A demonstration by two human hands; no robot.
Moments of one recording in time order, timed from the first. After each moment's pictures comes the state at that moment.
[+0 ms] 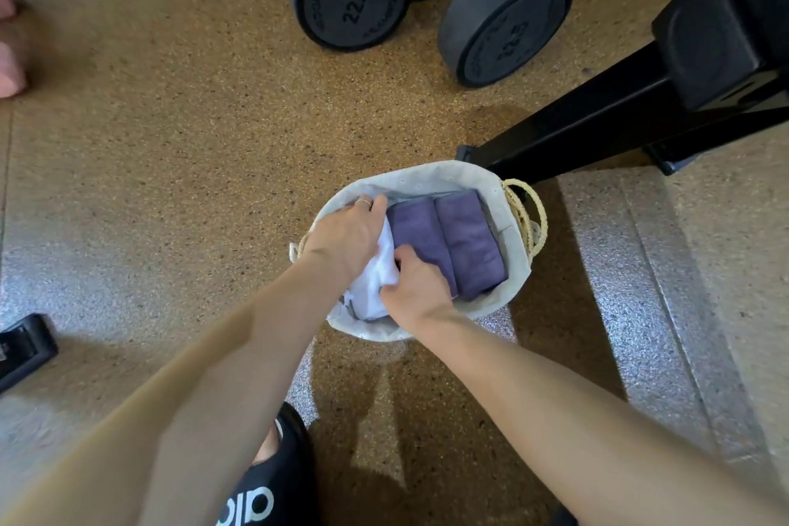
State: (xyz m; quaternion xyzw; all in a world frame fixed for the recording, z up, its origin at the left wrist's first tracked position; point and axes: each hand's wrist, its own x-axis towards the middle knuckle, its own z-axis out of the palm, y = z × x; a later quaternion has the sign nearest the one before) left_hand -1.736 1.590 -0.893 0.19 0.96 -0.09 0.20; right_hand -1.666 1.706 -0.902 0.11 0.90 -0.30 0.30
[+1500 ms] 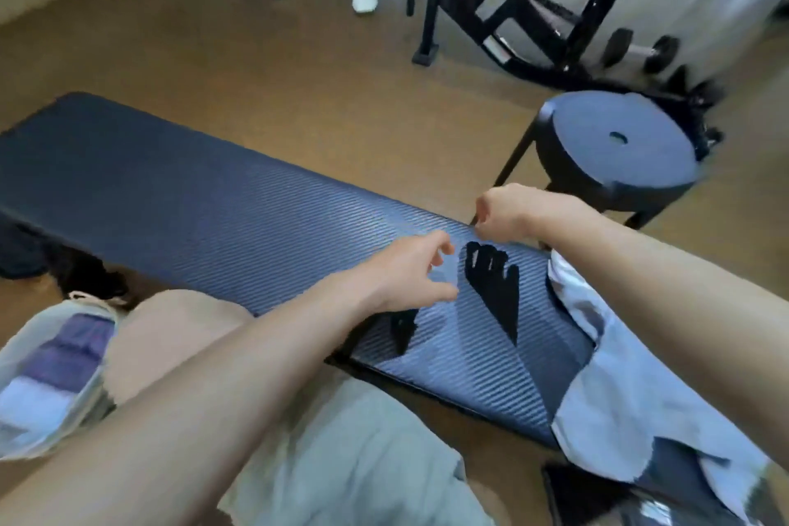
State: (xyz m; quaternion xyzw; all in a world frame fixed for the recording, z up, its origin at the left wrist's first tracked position) left_hand -1.206 2.002 -0.508 0.63 0.67 0.14 0.37; right_hand -1.080 2.151 -0.476 0.44 0.86 -0.09 0.25
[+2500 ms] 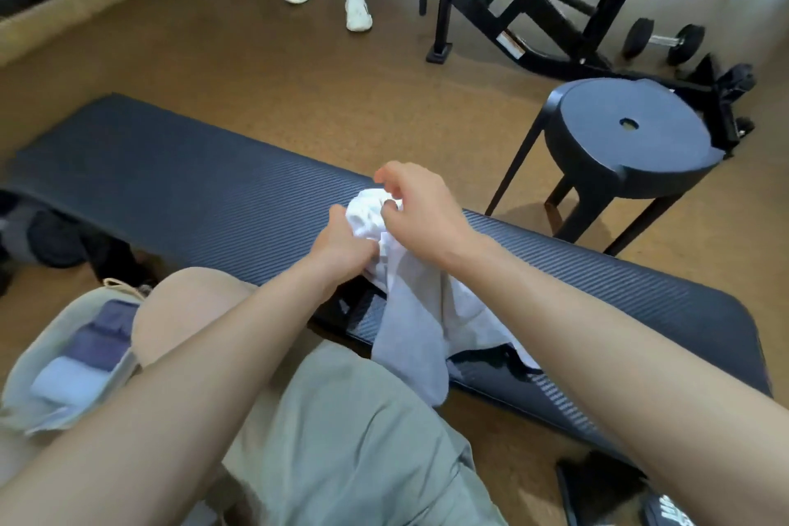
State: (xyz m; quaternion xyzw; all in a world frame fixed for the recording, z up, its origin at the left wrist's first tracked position) left_hand -1.236 1.970 -0.524 0.29 0.81 0.33 0.39; right_hand -1.129 2.062 -0.499 0.37 0.87 -0.29 -0.15
